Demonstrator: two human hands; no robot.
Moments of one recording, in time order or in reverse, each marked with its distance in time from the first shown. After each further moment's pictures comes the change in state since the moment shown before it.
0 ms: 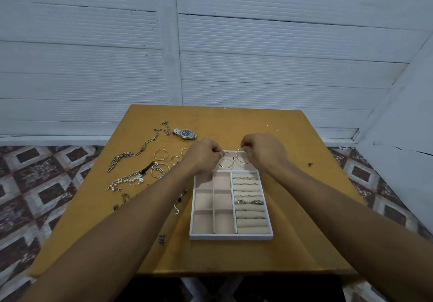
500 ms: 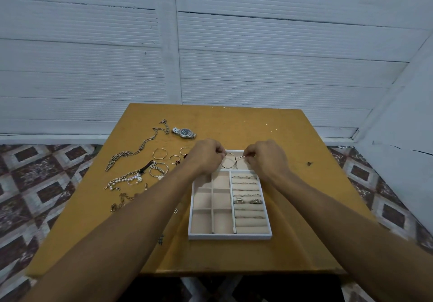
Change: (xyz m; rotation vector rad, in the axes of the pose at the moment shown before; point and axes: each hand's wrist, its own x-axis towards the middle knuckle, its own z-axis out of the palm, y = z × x) left_hand 0.007 -0.001 0.012 0.039 -0.001 -0.003; right_hand -0.014 0.015 0.016 -0.028 0.048 -0.041
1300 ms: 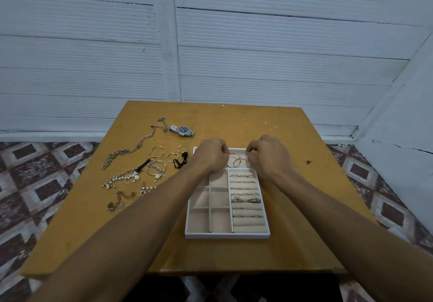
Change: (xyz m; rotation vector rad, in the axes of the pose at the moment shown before) left_hand 0.010 0.008 0.017 0.048 0.019 -0.012; right_hand -0.005 0.003 -0.005 -0.055 0.033 0.042
